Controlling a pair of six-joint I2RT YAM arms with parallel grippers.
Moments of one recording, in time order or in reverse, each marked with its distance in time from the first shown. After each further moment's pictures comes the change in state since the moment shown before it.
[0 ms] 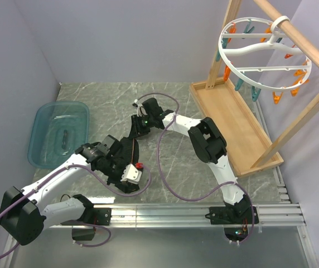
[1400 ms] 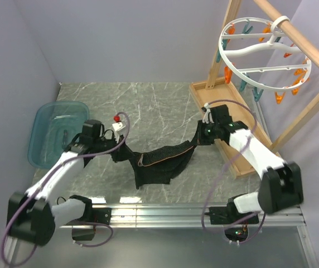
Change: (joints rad) left arm 0.344 -0.044 -0.076 0.633 0.290 -0.921; right arm -0.406 -1.067 -0.831 -0.358 0.196 -0.064
